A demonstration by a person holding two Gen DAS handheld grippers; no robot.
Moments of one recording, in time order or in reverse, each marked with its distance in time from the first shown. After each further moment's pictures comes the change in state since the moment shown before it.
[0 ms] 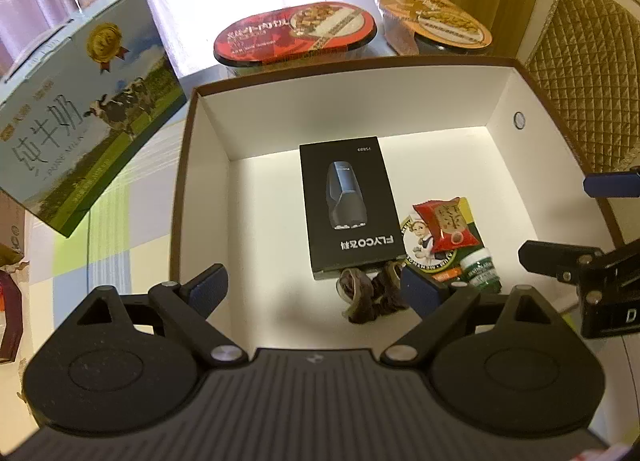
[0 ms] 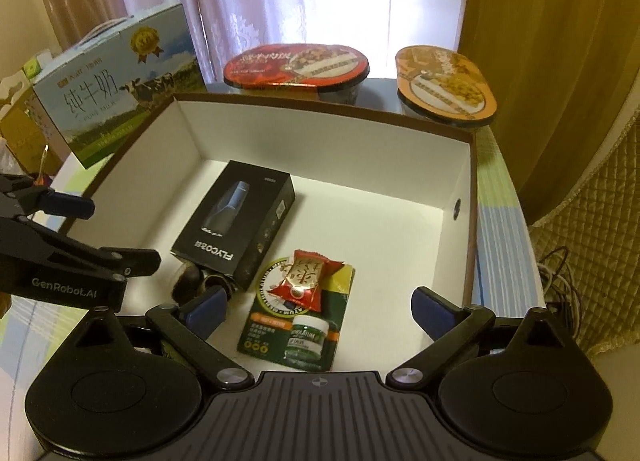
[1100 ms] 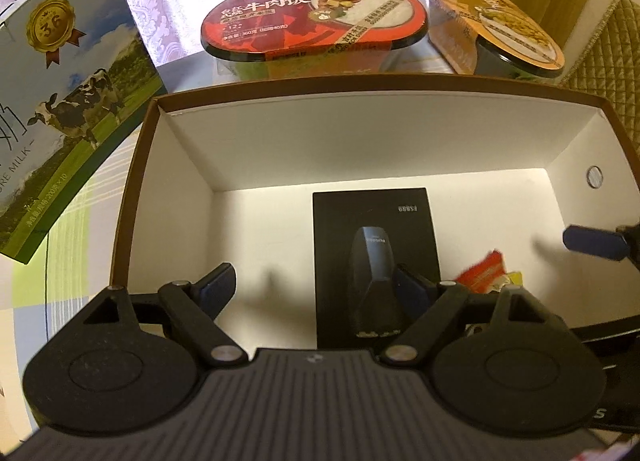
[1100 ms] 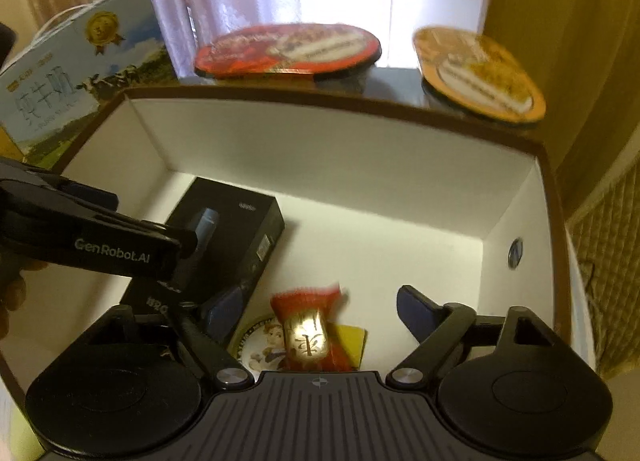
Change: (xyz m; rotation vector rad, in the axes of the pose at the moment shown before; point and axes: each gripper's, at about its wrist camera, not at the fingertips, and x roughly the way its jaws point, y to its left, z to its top) left arm 0.098 0.015 0.061 -0.074 0.073 -0.013; right arm 0.095 -0.006 0.034 -0.003 0.020 -0.002
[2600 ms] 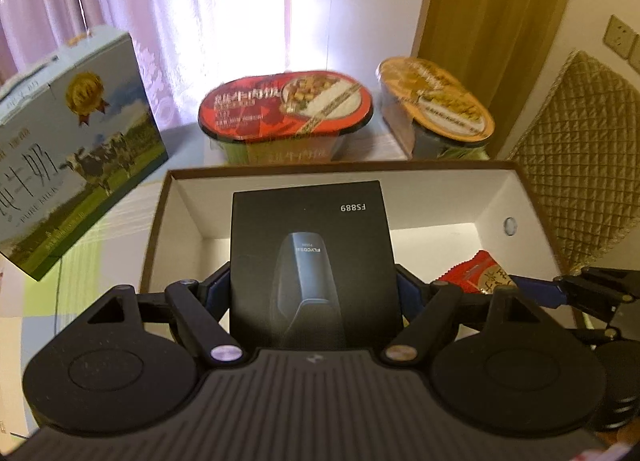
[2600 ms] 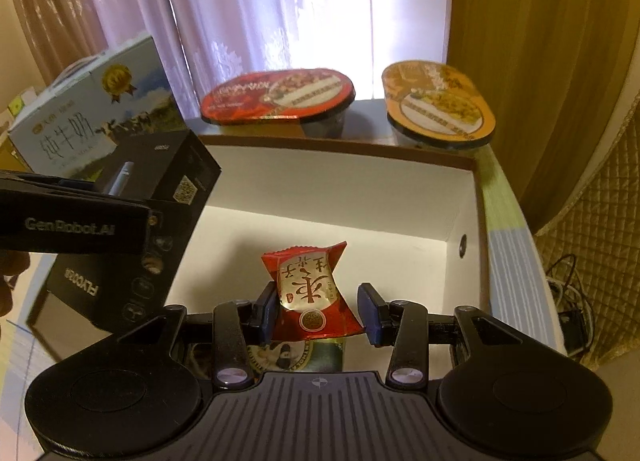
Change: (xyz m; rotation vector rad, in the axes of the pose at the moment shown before) left arm -0.078 -0.022 -0.005 -0.024 -0.177 -0.057; right arm -0.060 -0.007 -0.009 0.077 -0.076 0.000
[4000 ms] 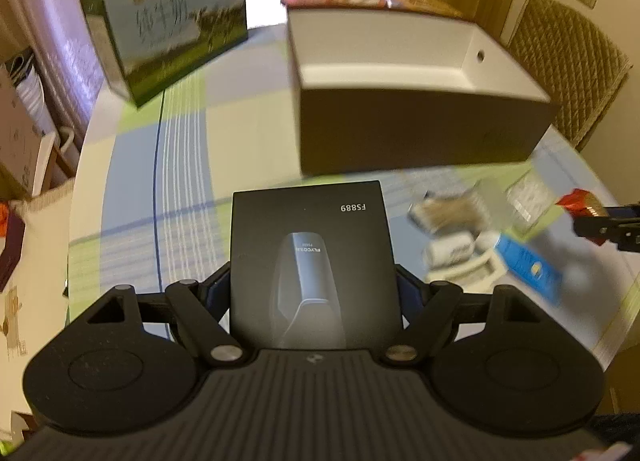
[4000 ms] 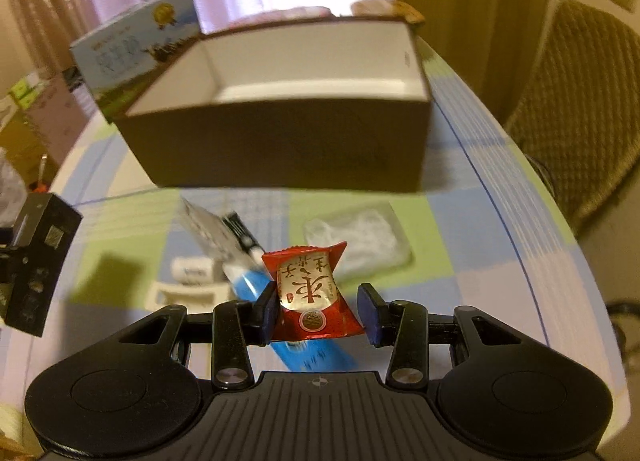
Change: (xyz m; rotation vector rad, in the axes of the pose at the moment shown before) left arm -0.166 0.095 -0.250 0.052 0.011 -0.024; right arm -0.139 0.064 -0.208 0.085 0.011 -0.056
